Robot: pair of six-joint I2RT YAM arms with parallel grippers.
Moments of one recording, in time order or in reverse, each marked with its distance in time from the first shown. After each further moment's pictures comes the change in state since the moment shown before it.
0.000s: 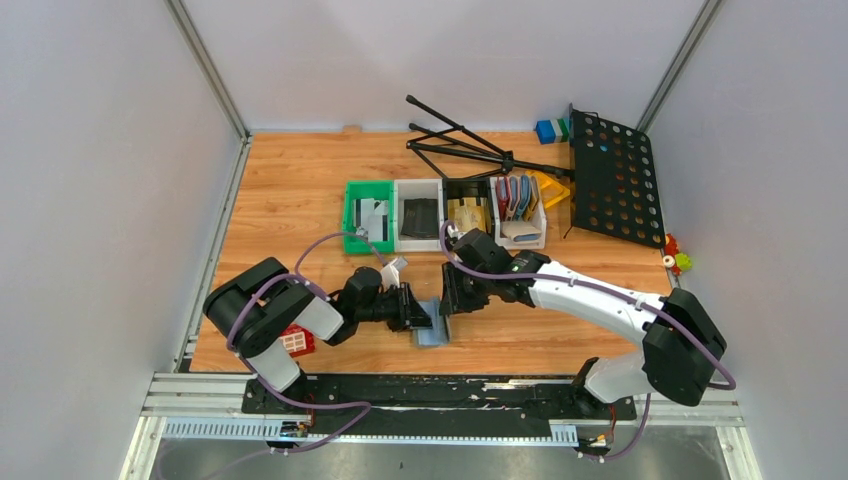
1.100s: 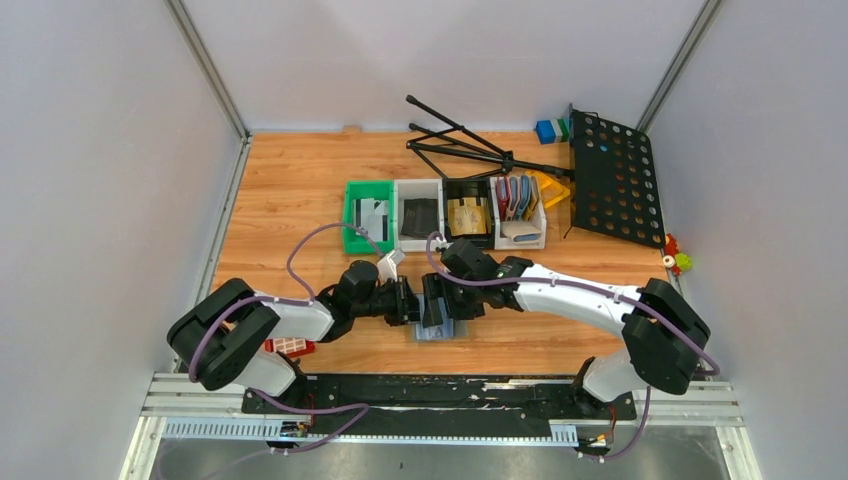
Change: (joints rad) left arm 0.000 -0.220 0.032 -0.232 -0.023 0.039; right arm 0.047 0.079 -0.016 0.050 -0.005 0.021
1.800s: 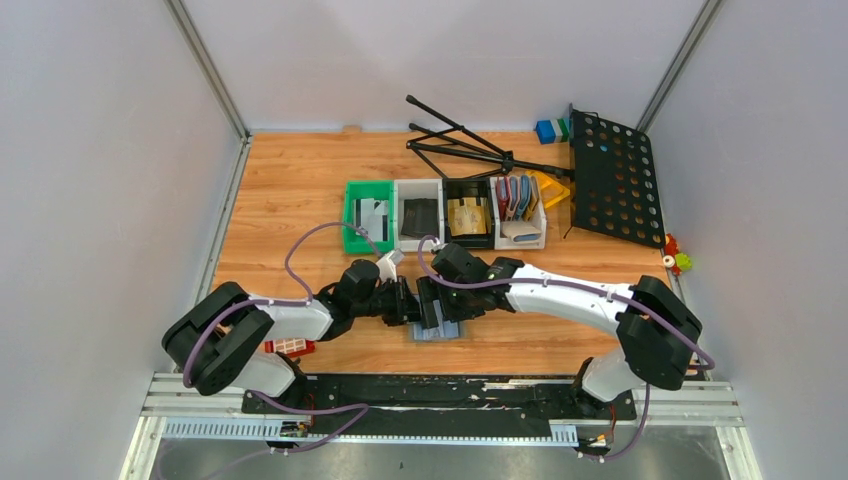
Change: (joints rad) left arm 0.000 -0.032 0.018 -0.116 -0.037 0.033; right arm 0.050 0.039 0.048 -0.060 0.110 0.002
